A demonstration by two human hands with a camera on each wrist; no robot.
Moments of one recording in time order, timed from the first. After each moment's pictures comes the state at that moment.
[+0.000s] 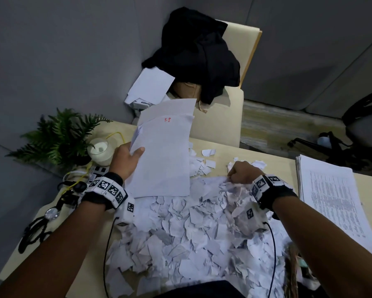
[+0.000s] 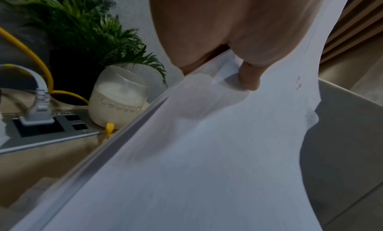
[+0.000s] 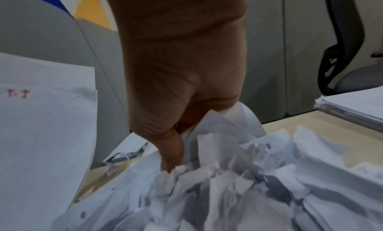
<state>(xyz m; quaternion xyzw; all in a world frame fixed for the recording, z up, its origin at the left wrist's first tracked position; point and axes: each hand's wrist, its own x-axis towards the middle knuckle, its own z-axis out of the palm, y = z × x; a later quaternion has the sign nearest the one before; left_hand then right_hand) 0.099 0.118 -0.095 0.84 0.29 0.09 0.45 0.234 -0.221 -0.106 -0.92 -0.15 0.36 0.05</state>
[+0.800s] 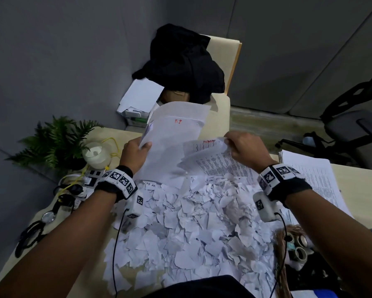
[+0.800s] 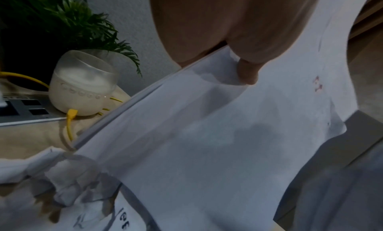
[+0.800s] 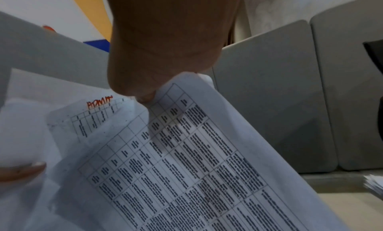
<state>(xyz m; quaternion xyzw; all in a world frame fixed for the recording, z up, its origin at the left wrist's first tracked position) 0.110 0.070 -0.067 0.85 0.24 0.10 0.47 0.206 -0.242 -0.007 -0.93 -0.35 -0.04 0.08</state>
